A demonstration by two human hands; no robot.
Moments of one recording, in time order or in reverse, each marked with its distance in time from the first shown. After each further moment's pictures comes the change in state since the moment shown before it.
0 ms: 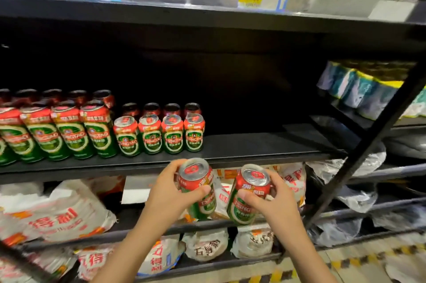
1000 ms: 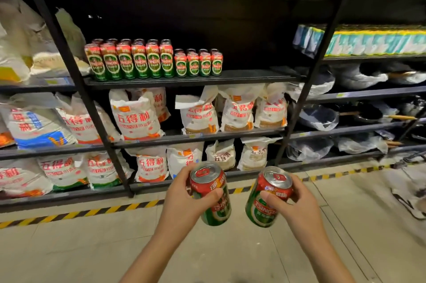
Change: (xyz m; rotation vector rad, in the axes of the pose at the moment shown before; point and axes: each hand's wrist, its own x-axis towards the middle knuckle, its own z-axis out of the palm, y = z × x) left_hand -0.549 -0.025 -0.109 -0.150 -0.028 -0.032; right_hand -0.561 0.002 0.031 0.003 0.141 0.047
